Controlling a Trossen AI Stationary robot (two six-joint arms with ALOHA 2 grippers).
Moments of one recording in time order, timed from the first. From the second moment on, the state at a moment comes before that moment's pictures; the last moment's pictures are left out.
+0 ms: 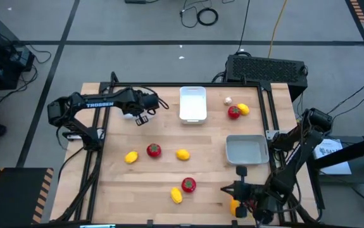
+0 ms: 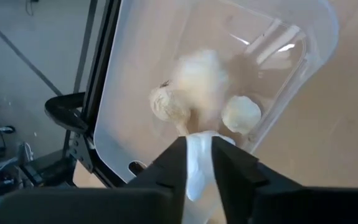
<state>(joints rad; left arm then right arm) 0.36 1.52 1.11 -1.13 -0.51 -0.12 0.96 1.53 1.02 -0.45 0.85 0.75</state>
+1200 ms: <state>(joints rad) 0.42 1.92 1.46 -0.06 0.16 0.27 0.38 0.33 0.46 -0.42 0.91 0.22</state>
